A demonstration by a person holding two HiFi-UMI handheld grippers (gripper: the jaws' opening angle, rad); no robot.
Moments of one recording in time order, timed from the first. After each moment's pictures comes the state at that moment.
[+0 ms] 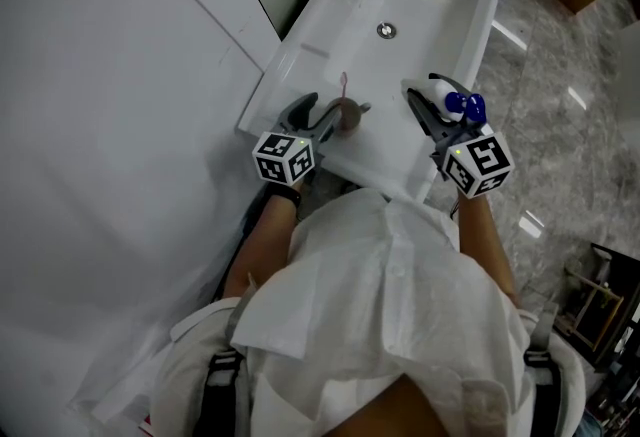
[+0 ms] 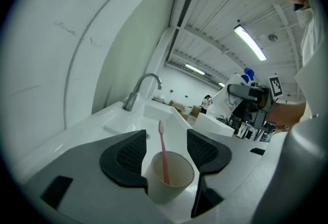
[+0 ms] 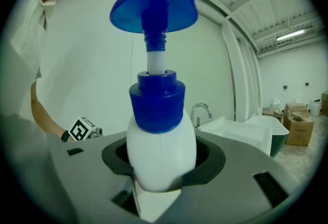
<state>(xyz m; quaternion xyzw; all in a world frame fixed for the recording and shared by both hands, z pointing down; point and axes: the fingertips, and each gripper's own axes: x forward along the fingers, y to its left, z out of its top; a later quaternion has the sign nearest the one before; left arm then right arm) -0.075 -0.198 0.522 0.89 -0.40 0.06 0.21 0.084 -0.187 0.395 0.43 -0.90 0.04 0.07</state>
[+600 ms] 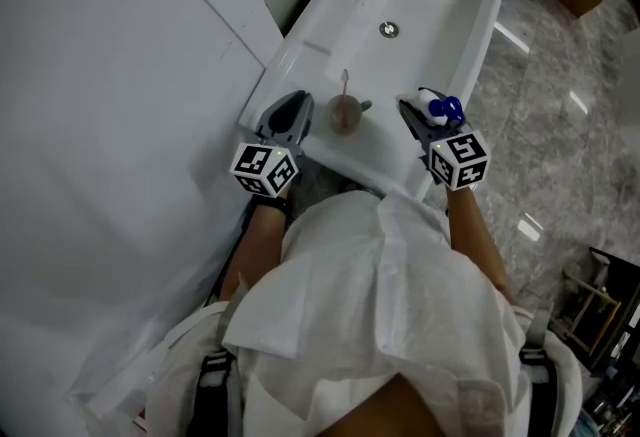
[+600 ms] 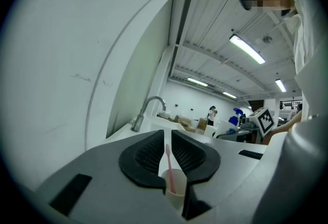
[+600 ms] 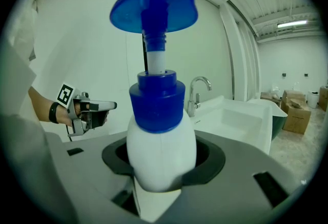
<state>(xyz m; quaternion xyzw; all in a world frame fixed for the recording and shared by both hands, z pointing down) -0.114 -0.184 0.458 0.88 -0.45 -0.01 0.14 0.083 -0.185 0.474 0.43 -0.89 0.10 0.14</state>
